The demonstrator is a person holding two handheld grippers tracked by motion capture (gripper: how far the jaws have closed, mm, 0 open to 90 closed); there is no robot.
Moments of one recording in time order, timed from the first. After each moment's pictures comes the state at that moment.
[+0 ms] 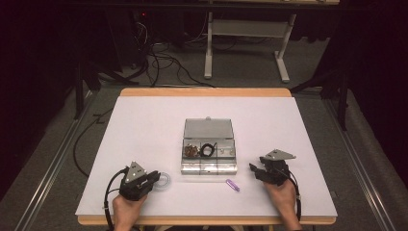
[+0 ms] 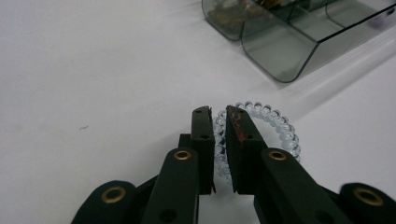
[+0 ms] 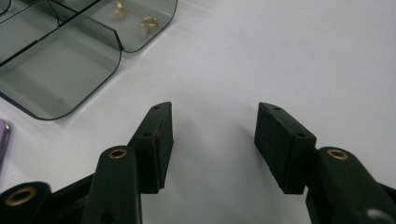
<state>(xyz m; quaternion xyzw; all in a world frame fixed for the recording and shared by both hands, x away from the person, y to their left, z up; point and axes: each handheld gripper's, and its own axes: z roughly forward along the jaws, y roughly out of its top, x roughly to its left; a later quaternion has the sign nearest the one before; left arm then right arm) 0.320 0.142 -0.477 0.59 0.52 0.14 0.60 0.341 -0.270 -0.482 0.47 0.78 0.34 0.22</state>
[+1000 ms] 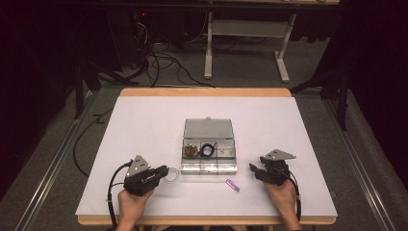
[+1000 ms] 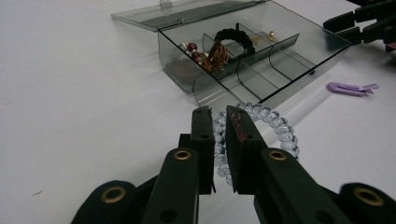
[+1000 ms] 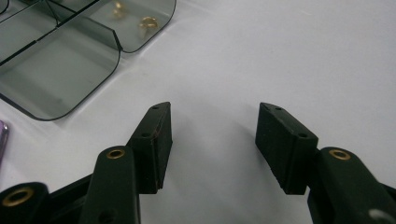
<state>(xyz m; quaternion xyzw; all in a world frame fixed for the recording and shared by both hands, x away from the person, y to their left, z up) 0.323 0.124 -0.447 0.58 0.51 0.08 0.64 0.341 -0.270 -0.482 0.47 0.78 0.34 0.22</state>
